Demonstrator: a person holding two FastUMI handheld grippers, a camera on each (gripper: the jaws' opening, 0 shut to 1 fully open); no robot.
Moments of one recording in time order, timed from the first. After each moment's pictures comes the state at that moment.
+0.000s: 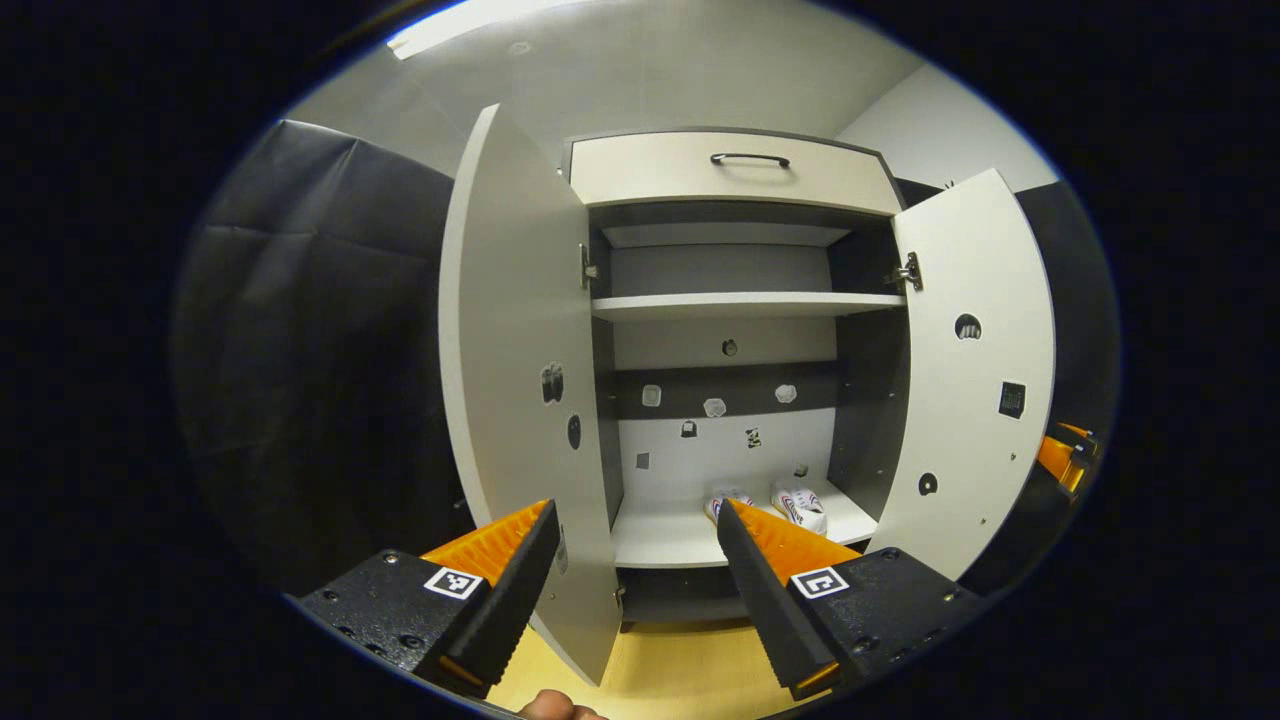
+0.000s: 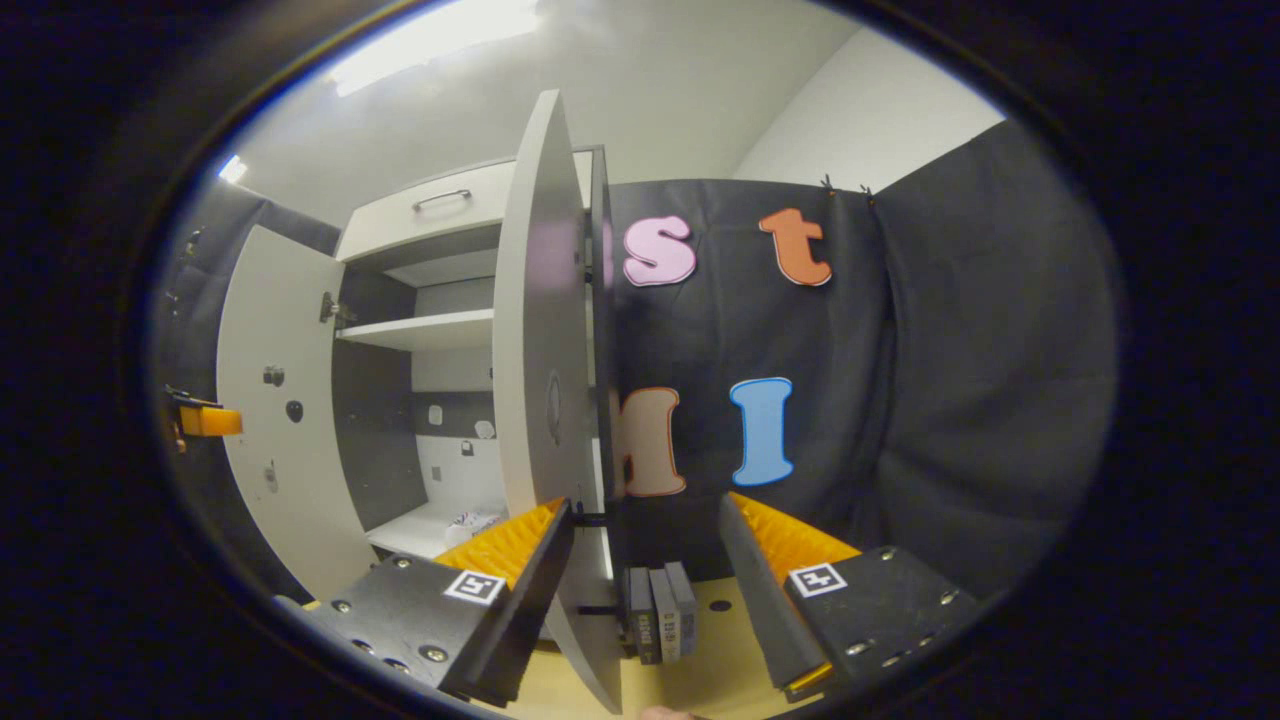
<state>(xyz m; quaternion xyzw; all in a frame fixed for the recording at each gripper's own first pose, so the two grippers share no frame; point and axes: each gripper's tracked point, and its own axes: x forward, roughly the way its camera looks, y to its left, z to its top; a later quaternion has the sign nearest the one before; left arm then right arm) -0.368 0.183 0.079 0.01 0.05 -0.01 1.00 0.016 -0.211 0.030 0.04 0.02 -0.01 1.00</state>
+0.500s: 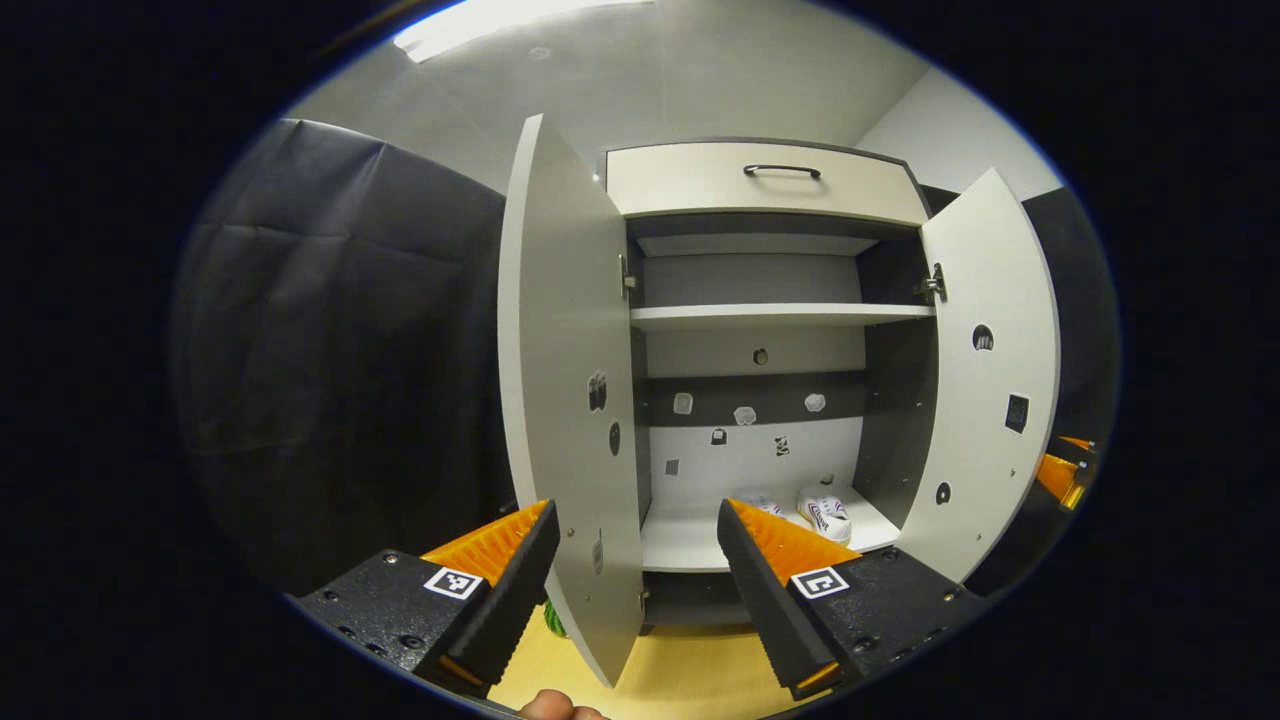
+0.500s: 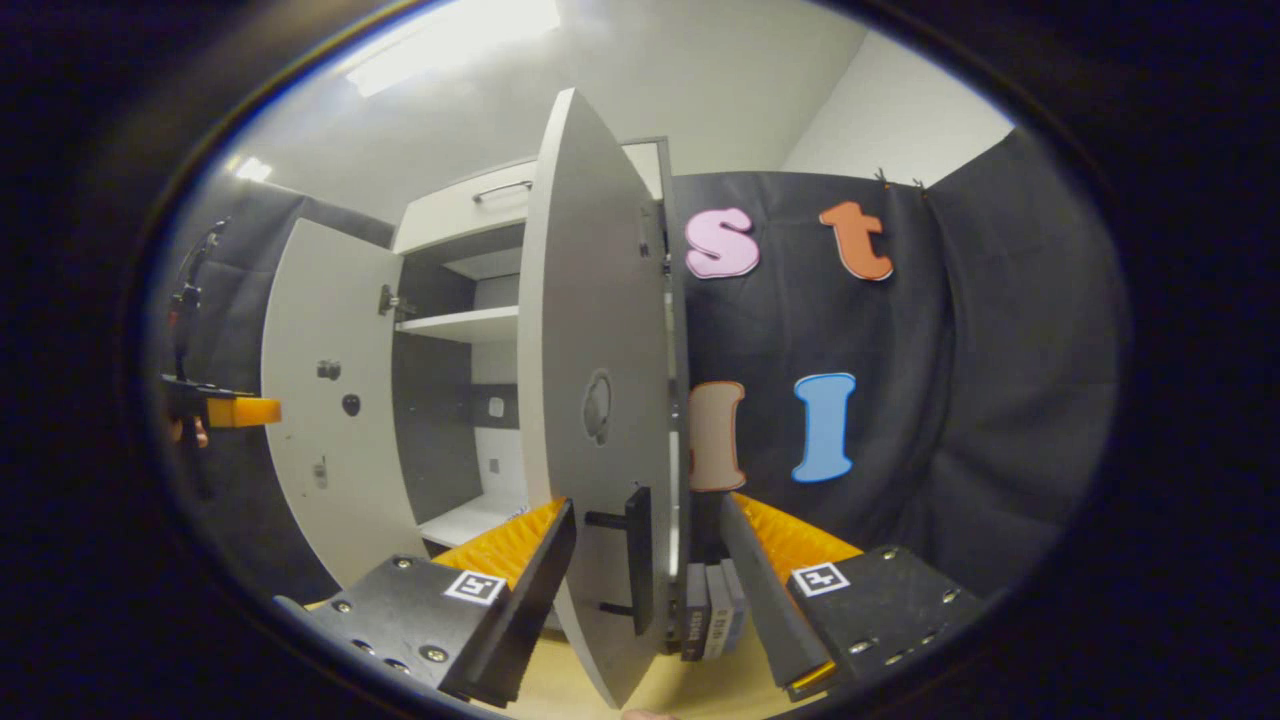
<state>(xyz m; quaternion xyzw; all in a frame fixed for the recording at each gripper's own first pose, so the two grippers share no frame) -0.374 0.206 0.084 0.00 0.05 0.03 1.00 0.016 -0.127 0.033 0.04 0.03 0.08 1.00</state>
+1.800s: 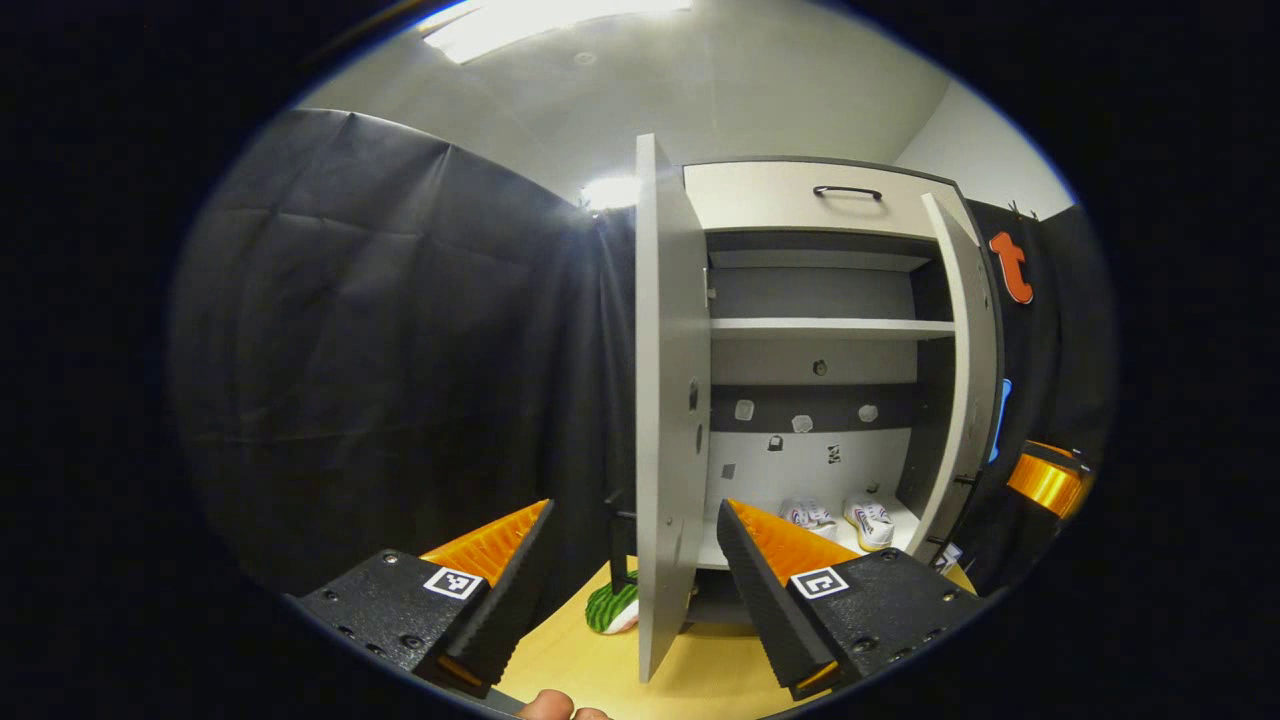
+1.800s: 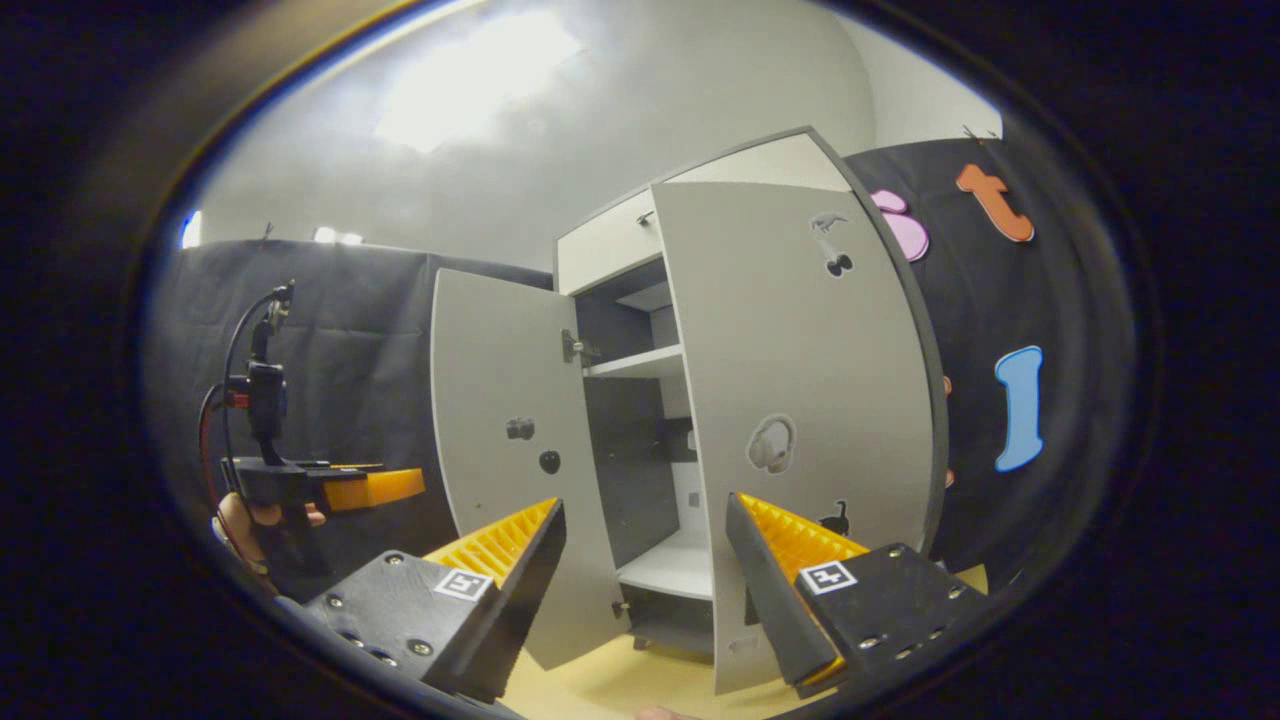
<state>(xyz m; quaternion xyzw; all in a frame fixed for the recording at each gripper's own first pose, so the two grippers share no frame) -0.420 0.267 0.092 0.00 0.03 0.12 0.99 -0.002 0.043 0.079 0.14 0.00 0.30 0.94</state>
